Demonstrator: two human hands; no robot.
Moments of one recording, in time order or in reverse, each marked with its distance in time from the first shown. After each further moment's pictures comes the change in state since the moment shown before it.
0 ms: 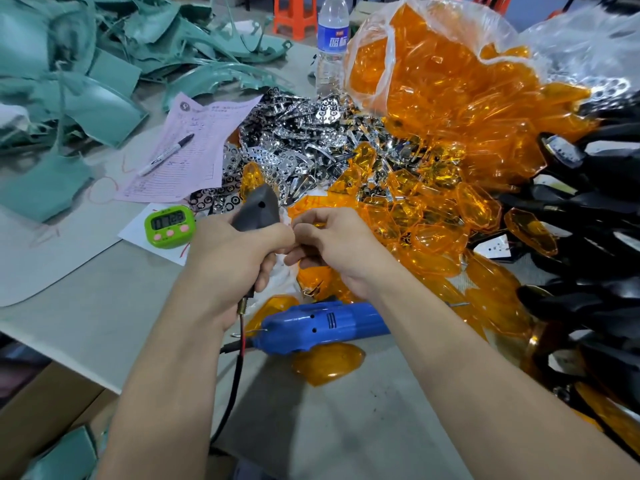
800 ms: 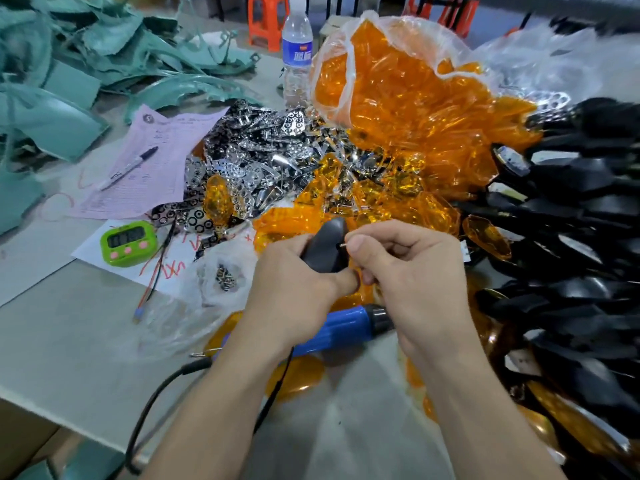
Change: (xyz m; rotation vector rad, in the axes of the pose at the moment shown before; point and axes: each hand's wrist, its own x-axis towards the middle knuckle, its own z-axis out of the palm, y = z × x) left_hand -0.032 0.003 0.090 0.176 -0.184 0.097; right_hand -0.099 -0.019 -0.052 0.028 0.448 -0.414
